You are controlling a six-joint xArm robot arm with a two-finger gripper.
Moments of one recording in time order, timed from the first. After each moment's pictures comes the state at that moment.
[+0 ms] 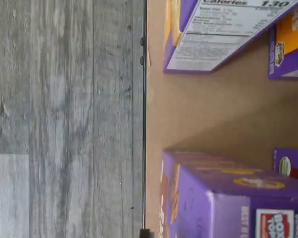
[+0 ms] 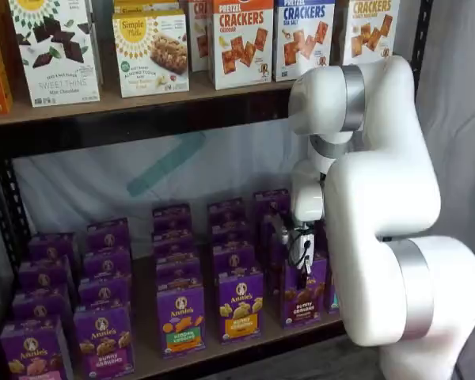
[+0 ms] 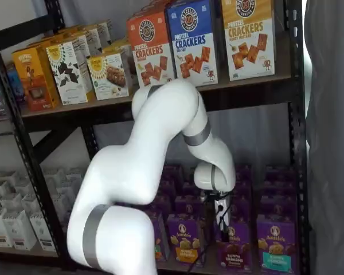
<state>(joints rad) -0.15 1.01 -1.42 0.02 0.37 -1.73</state>
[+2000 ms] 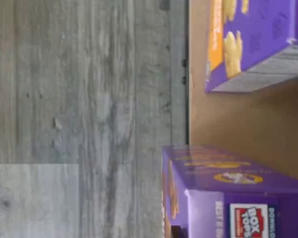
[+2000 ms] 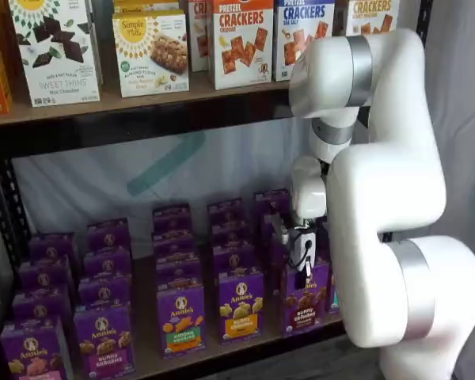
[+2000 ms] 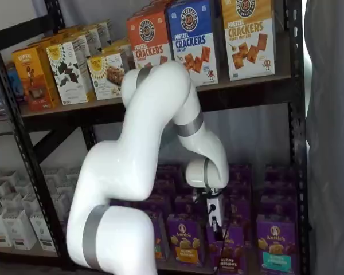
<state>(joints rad) -0.13 0.84 -1.18 -0.02 0.33 -1.68</state>
